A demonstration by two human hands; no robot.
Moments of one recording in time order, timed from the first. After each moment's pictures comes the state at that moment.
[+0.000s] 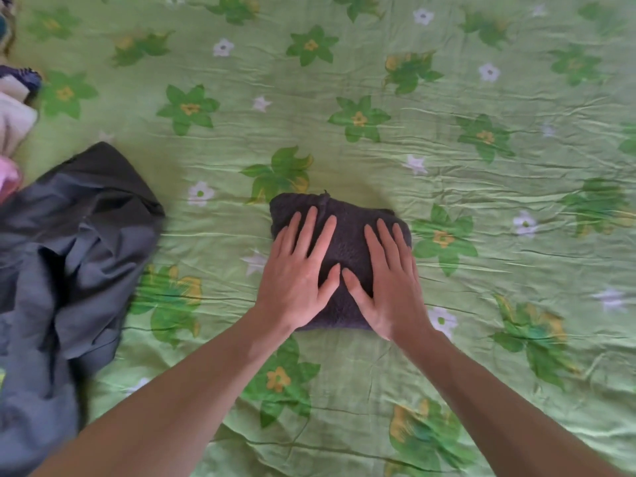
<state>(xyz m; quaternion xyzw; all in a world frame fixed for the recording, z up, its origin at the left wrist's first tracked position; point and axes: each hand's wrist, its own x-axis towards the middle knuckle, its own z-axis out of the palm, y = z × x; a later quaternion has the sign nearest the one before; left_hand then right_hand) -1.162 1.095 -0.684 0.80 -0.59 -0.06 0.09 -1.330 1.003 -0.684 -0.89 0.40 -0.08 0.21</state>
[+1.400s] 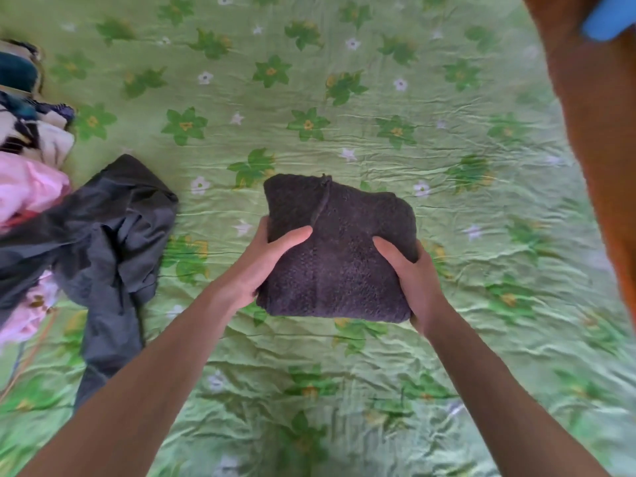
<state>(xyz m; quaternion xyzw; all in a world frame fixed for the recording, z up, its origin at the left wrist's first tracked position) -1.245 1.164 -0.440 0.66 -0.13 -0.58 0.46 -1.470 1.069 -0.448 -0.41 0.59 -0.20 0.67</state>
